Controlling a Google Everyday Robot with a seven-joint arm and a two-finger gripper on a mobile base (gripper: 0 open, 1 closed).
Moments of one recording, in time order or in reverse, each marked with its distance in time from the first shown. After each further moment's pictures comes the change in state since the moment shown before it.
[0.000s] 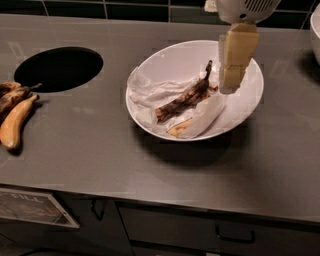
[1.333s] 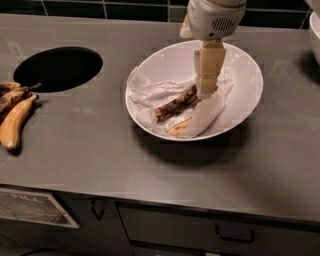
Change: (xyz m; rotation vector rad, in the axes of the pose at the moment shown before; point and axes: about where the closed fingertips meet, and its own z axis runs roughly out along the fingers) arm -0.027 -0.017 0.065 -0.115 -0.060 -0.078
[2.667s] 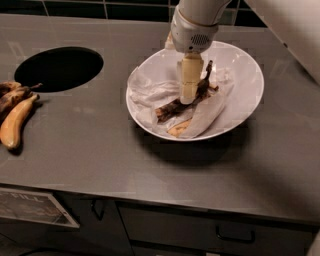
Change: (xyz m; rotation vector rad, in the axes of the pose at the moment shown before) arm -0.018 -0.027 0.058 -0.063 -0.068 -0.016
